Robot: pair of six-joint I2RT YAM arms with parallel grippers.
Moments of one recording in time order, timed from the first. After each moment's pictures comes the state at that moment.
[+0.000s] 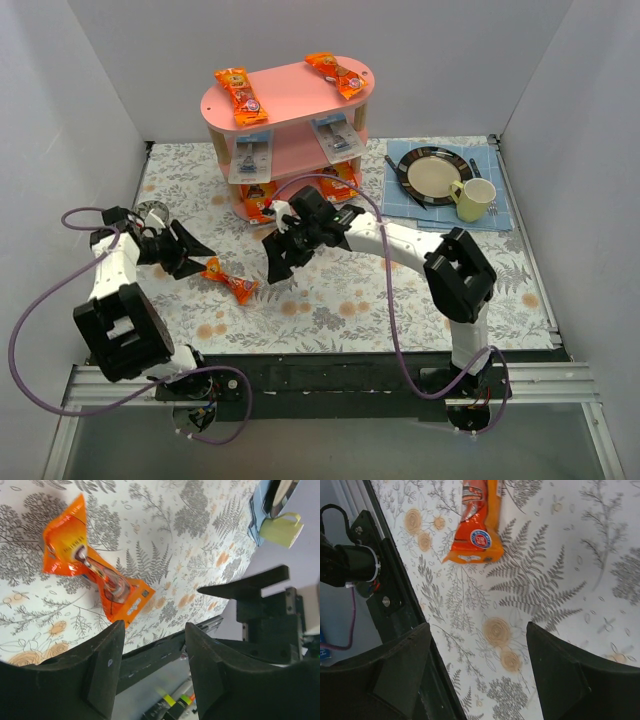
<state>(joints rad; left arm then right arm) 0.46 1.46 0.99 -0.93 0.80 -0.23 0.89 1.91 1.49 -0.41 -0.56 0.19</state>
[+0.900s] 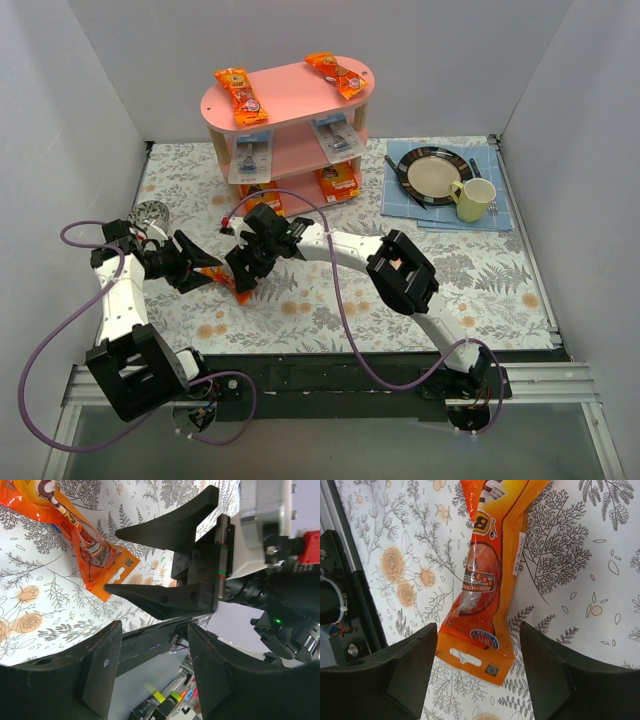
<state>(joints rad) 0.46 1.18 0.89 -1.02 0.83 -0.29 1.02 2.30 1.86 -0.39 -0.51 0.17</state>
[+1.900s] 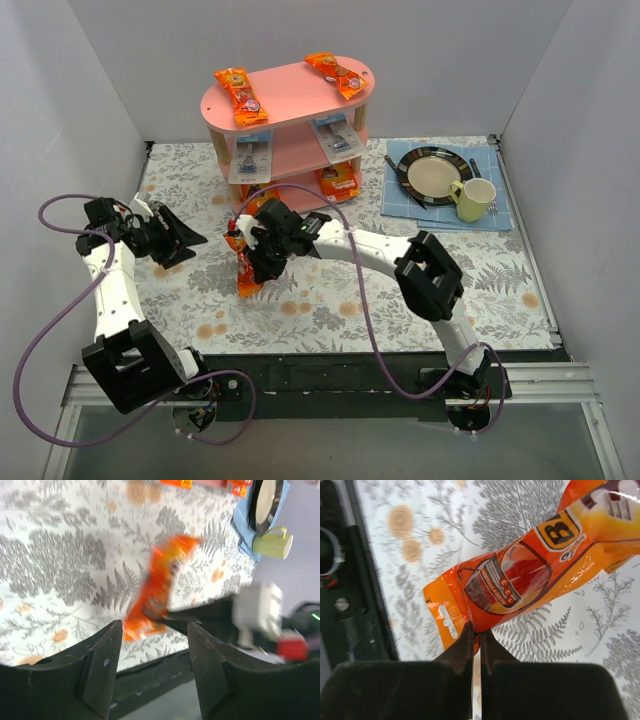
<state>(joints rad) 0.47 1.23 1.06 -0.95 0.78 -0.24 1.03 2.14 1.74 -0.47 -0.44 -0.04</state>
